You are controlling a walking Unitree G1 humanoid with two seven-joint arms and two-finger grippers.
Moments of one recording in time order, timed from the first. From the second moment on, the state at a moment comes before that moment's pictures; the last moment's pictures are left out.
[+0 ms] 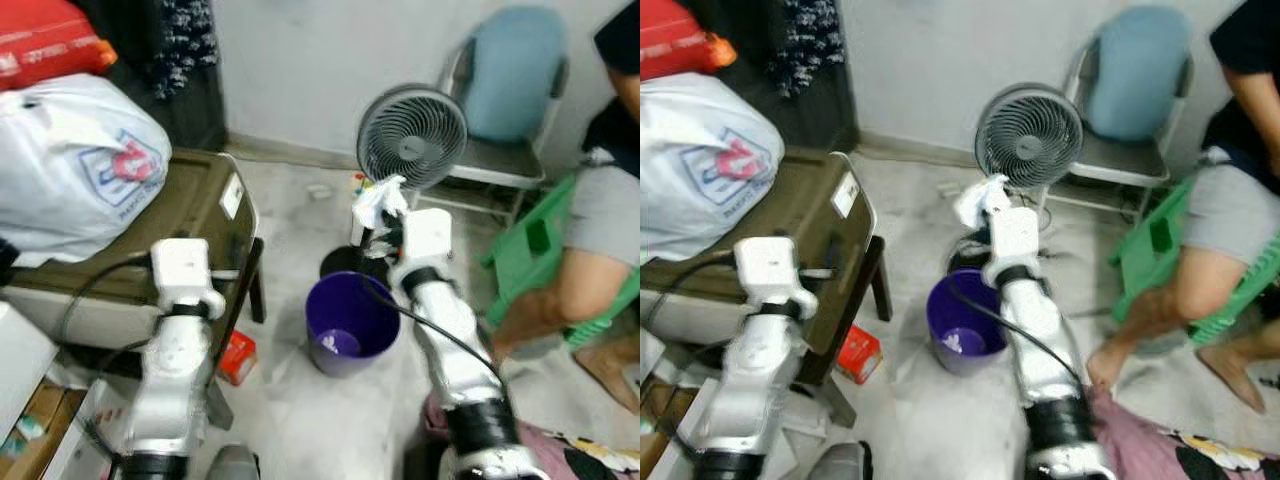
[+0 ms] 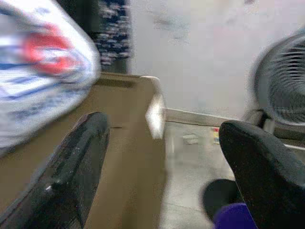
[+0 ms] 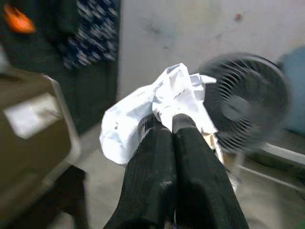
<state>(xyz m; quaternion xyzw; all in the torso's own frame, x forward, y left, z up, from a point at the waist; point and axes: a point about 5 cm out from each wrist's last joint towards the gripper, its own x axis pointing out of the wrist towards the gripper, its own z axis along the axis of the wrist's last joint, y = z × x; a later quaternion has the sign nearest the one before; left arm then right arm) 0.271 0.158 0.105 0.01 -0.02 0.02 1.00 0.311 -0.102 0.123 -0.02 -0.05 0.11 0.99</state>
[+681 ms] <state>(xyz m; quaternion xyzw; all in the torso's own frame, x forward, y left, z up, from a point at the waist) 0.270 0.150 0.106 -0.01 -0.02 0.00 1.00 0.311 -0.105 0.122 -0.02 -0.04 0.10 0.99</state>
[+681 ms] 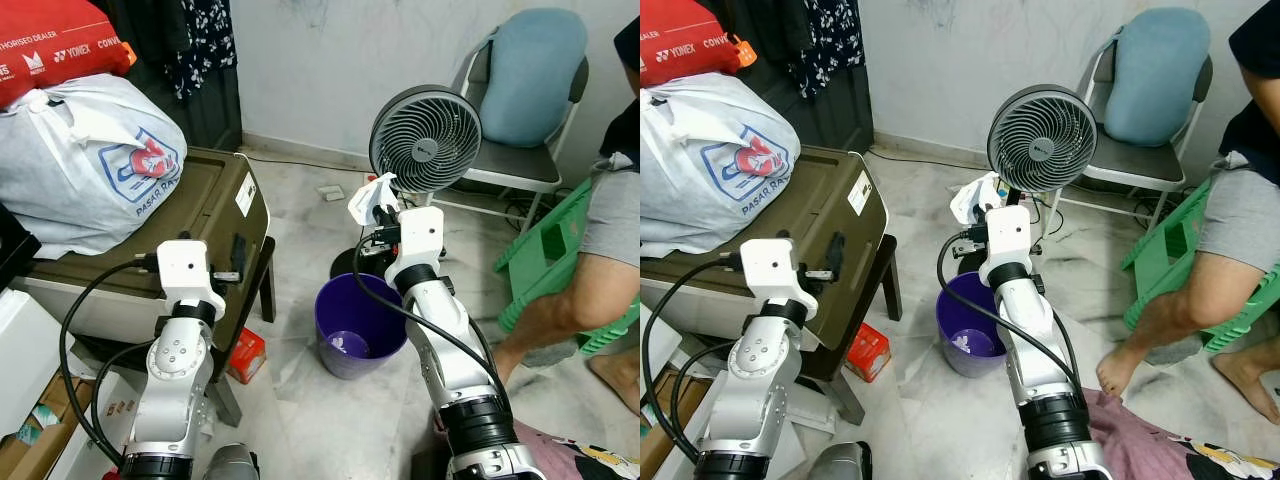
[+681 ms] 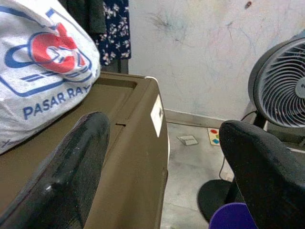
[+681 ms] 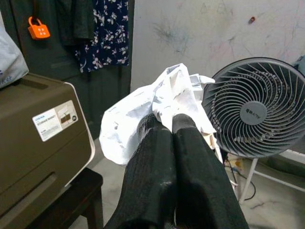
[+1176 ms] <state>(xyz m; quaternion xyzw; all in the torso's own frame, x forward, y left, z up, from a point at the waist) 0.269 0.150 0.106 -0.02 -0.02 0.00 1.00 0.311 -0.107 0.121 -0.01 -0.04 0.10 0.99</state>
